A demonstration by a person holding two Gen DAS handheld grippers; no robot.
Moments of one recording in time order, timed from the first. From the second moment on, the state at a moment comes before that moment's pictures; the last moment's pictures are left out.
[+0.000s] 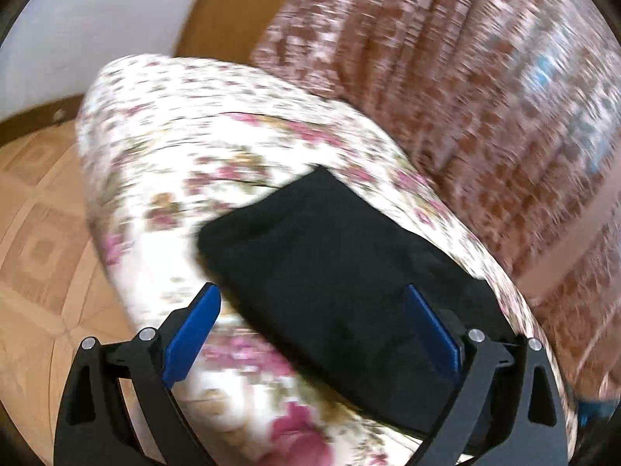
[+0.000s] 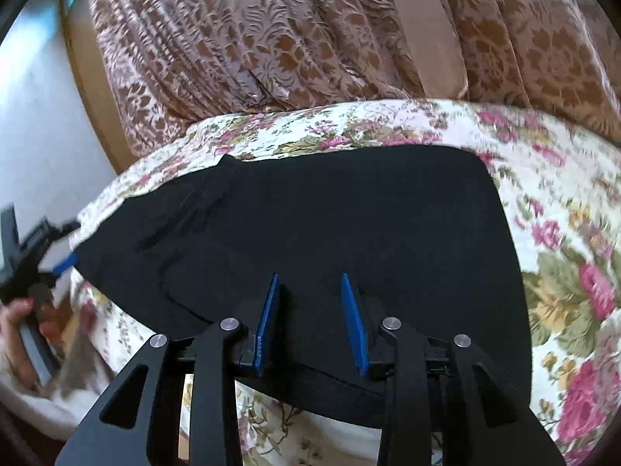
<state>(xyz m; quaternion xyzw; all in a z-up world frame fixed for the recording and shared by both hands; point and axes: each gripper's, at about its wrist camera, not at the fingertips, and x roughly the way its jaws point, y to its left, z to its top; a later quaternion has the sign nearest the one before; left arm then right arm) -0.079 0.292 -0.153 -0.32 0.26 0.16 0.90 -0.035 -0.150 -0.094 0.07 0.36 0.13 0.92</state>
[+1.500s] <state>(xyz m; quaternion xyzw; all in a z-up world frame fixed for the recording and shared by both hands) -0.043 0.279 -0.097 -0.36 0.20 -0.02 0.91 -0.036 -0.152 -0.094 0.09 0.35 0.13 0.92</state>
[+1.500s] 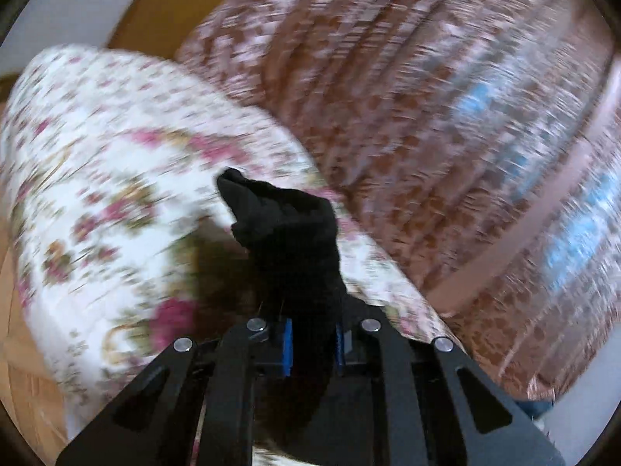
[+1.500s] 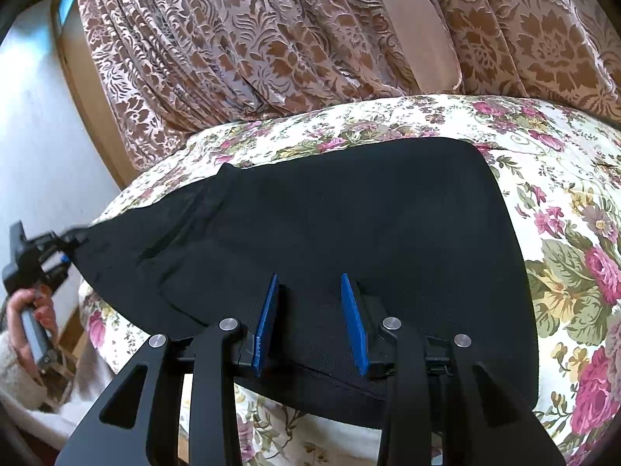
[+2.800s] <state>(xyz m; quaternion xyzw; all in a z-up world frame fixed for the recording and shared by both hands) -0.024 -0.051 -0.080 -0.05 0.35 -0.42 0.84 -0.035 -0.235 -0.053 0.24 0.31 0.07 0.92</state>
